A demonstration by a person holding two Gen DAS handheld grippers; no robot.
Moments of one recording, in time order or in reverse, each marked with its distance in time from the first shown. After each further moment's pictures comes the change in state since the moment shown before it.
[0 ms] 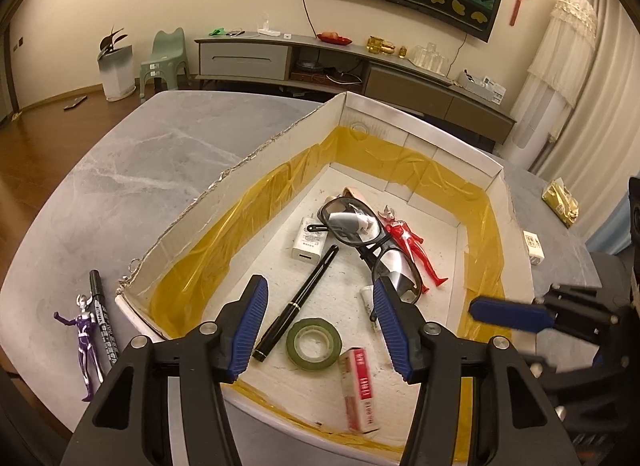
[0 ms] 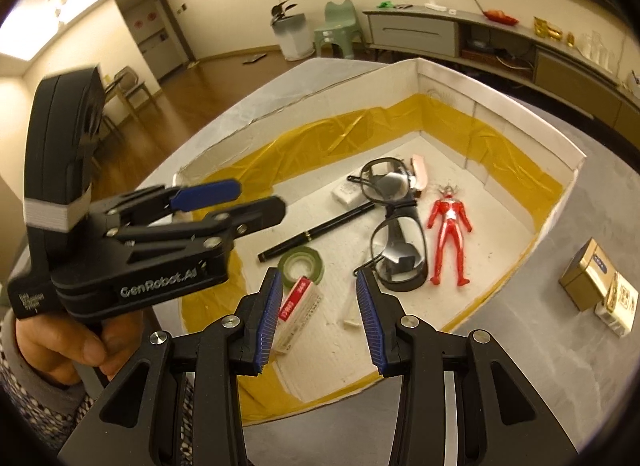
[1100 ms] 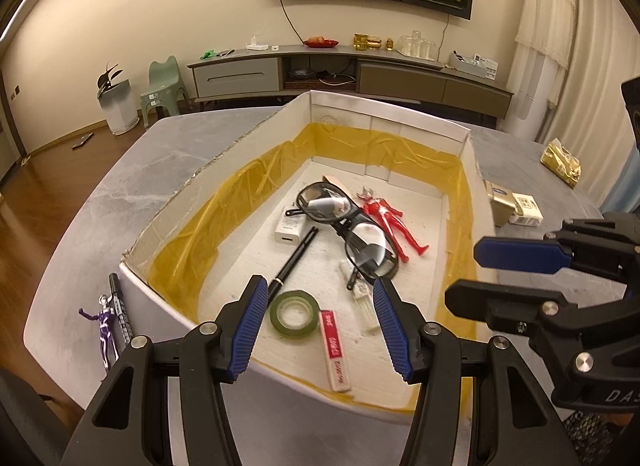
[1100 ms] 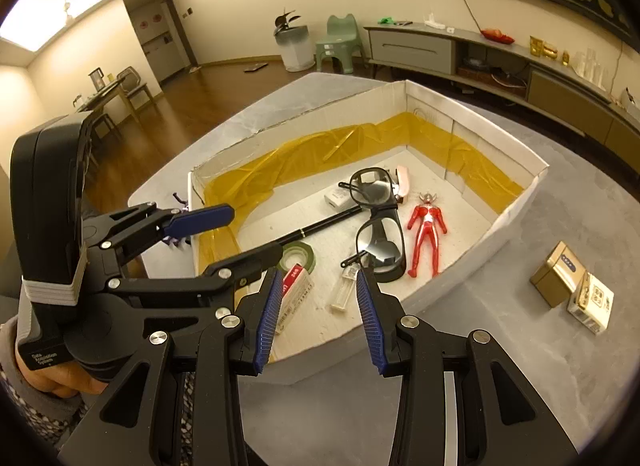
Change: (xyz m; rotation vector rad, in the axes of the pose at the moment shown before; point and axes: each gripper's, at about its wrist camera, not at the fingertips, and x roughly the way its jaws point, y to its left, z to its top) left arm -0.029 -0.053 -0.027 0.125 -0.015 0.079; right arm -0.042 0.005 -0.015 -0.055 -0.047 -0.029
